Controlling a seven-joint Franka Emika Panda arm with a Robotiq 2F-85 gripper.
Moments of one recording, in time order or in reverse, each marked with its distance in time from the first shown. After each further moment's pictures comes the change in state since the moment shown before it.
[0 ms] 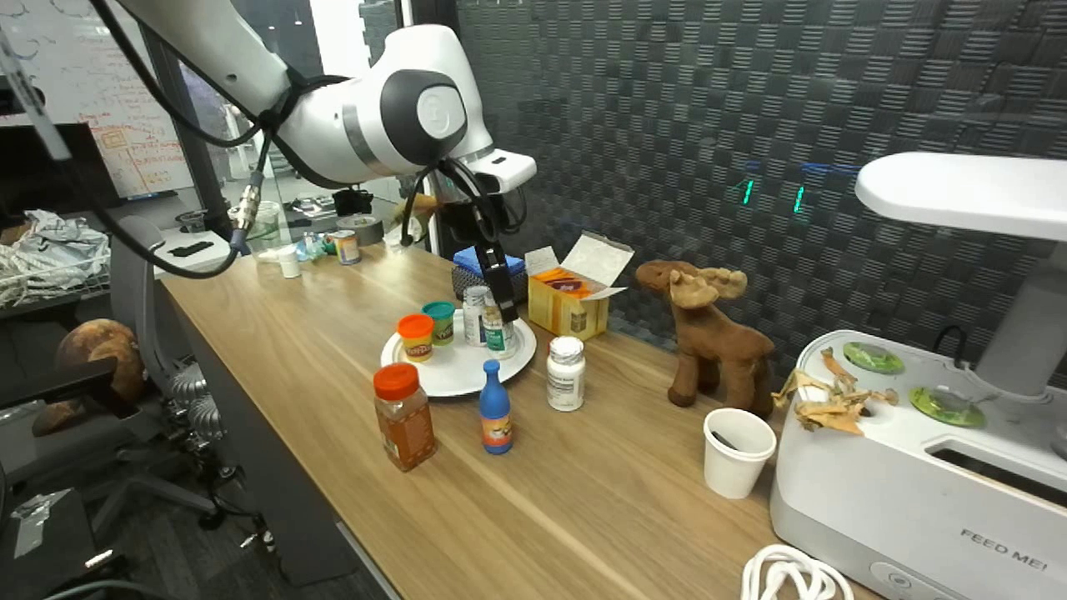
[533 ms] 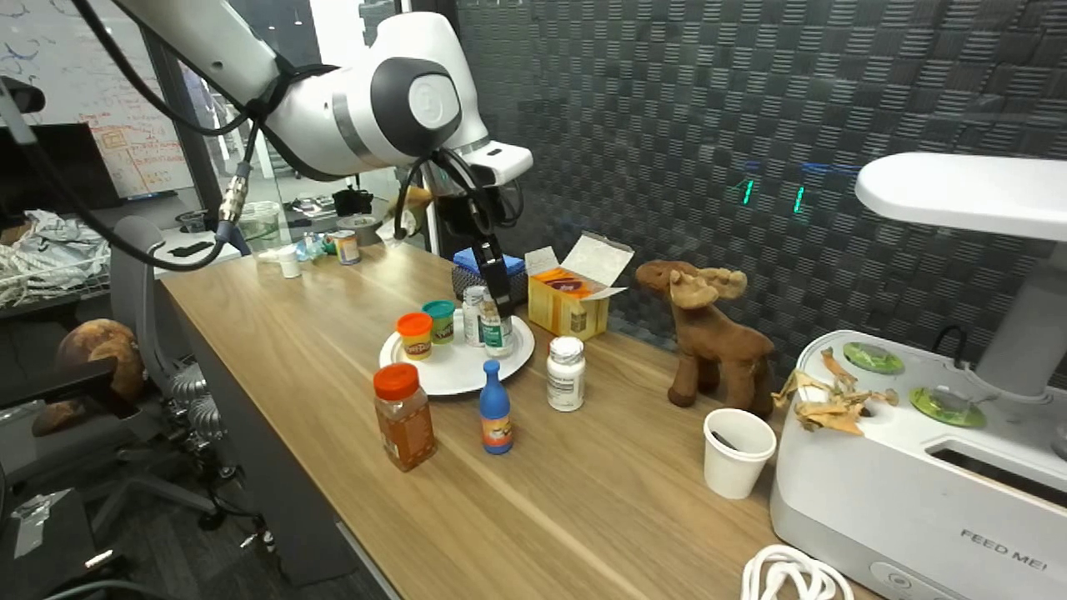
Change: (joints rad) arm 0.000 -0.036 0.000 -0.031 0.000 0.000 -0.007
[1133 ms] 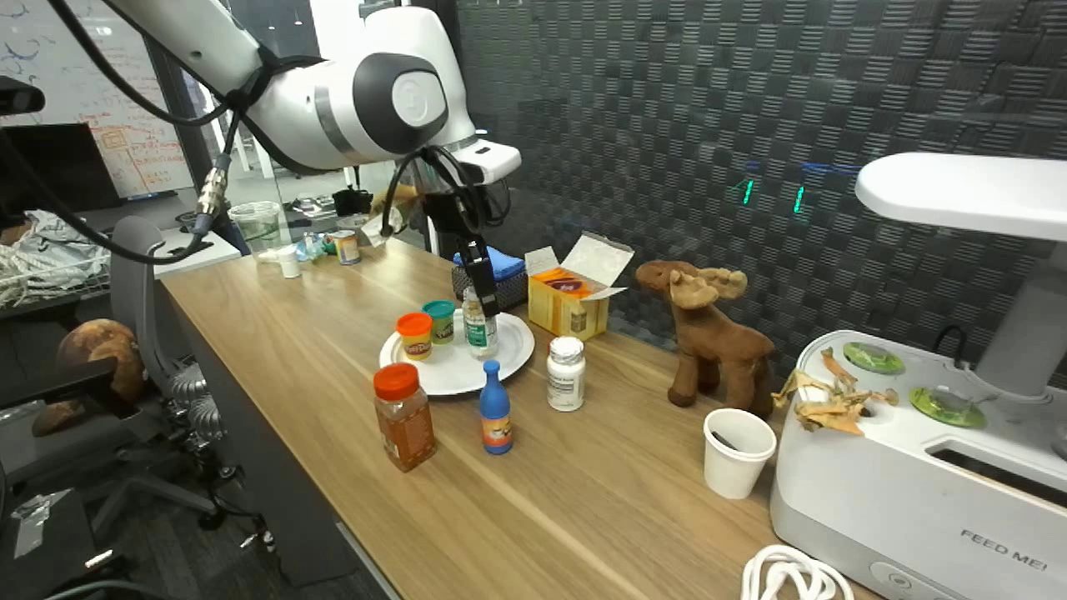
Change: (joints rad) arm -0.005 -0.039 0.023 -0.045 0.029 -0.003 -0.048
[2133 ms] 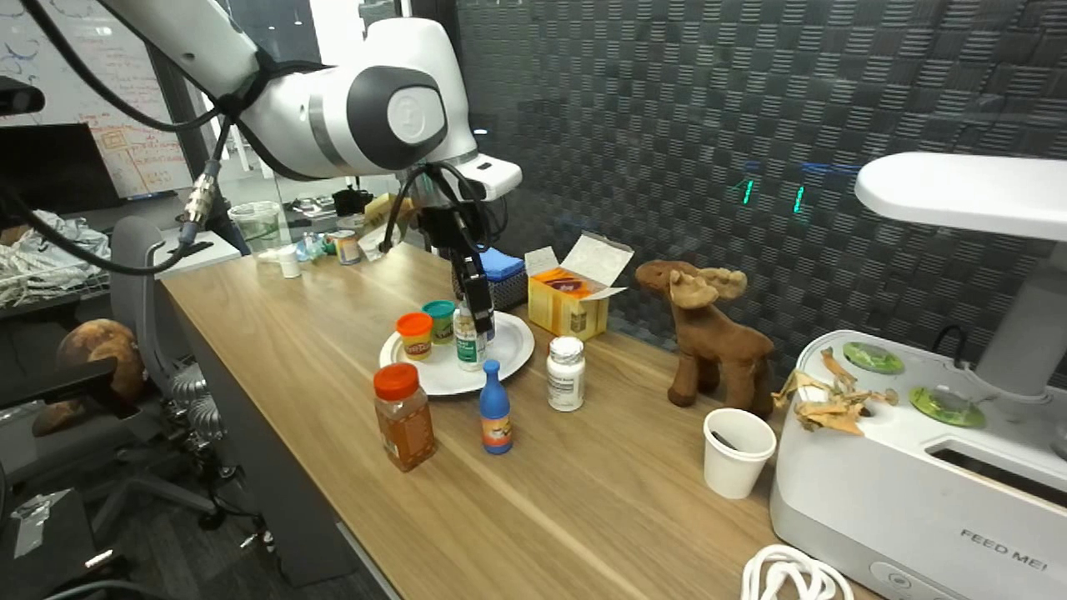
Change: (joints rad) arm -0.078 -0.016 0.068 -0.055 0.039 0.012 -0.094
